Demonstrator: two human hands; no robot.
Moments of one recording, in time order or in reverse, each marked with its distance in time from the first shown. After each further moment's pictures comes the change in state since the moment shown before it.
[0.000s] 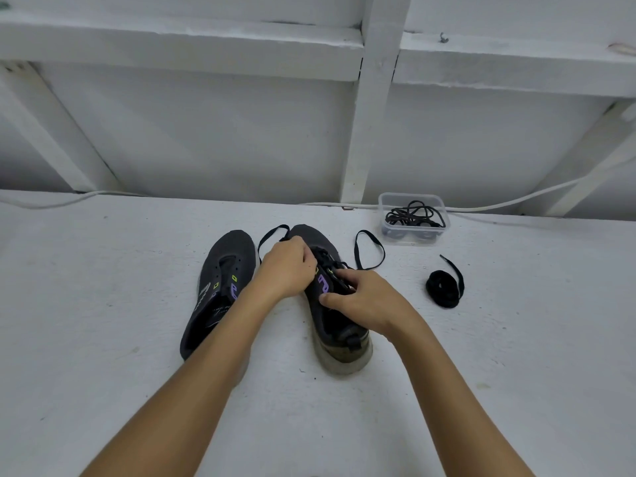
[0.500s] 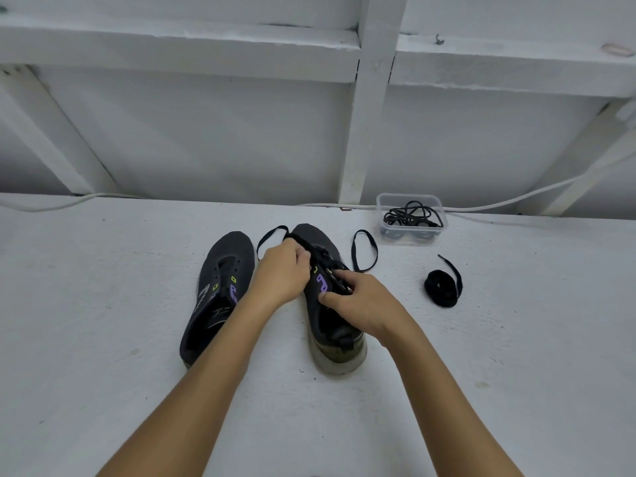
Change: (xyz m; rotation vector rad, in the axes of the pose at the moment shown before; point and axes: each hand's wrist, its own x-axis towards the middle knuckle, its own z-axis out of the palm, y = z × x) left_hand -0.003 -0.007 0.009 -0.145 0.089 -0.053; right_hand -0.005 -0.002 0.007 0.070 0.053 0.008
